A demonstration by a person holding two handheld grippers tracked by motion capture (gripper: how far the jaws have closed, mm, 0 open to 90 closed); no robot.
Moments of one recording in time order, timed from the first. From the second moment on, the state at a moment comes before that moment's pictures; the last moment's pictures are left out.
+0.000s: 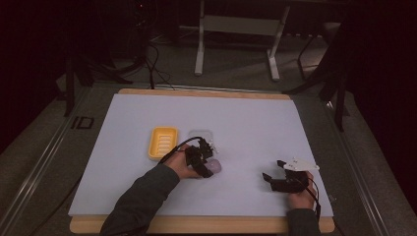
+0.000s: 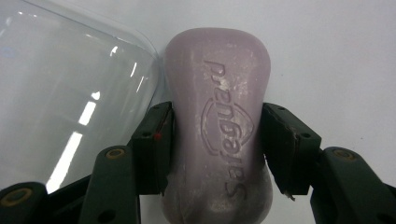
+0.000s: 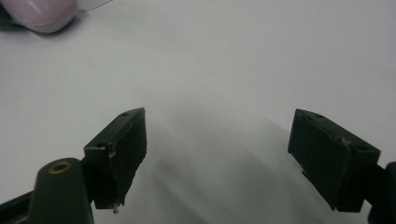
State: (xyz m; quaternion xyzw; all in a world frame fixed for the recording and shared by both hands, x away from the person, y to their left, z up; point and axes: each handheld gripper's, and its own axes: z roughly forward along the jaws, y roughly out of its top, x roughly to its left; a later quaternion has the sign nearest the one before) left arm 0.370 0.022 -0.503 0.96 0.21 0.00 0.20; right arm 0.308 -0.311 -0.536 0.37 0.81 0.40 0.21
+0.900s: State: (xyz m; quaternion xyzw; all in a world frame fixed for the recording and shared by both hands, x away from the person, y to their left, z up) left arm 0.377 -0.012 -0.498 0.98 0.19 0.01 0.07; right arm 0.309 -0.311 -0.536 0.37 0.81 0.40 0.20
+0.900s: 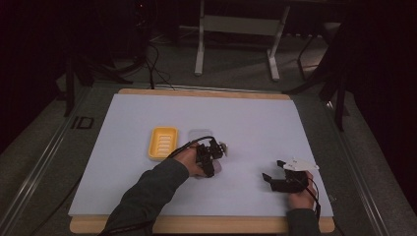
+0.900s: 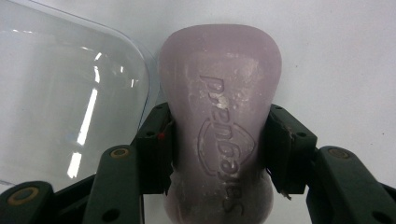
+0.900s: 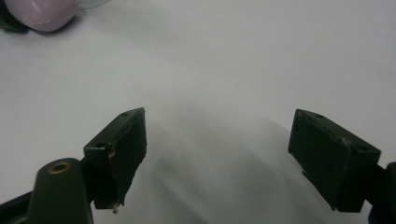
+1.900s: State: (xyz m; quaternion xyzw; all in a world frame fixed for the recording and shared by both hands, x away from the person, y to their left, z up) left arm 0.373 -0.013 -0.495 0.98 0.17 0.01 0.06; right arm 0.309 -0.311 -0.536 0.37 0.81 0.40 0.21
